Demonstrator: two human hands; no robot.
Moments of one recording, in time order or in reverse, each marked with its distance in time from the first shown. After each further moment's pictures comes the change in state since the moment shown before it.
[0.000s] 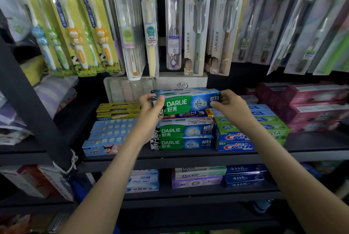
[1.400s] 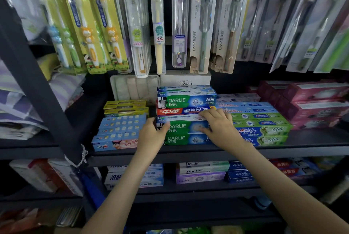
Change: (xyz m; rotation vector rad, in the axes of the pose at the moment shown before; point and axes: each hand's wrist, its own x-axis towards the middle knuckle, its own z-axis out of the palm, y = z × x) left_hand -0.035 -0.039 -0.027 0.801 0.132 -0.071; right_hand -0.036 0.031 0.053 -0.684 -0.085 -0.426
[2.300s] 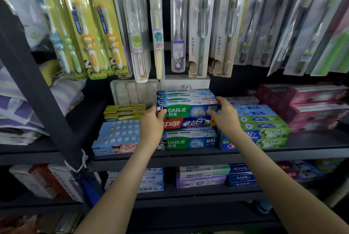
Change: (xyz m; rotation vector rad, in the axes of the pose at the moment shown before) left_hand 0.031 0.022 -0.002 0.041 0.174 0.227; right_hand 0.032 0.004 -0.022 0.570 0.172 0.480
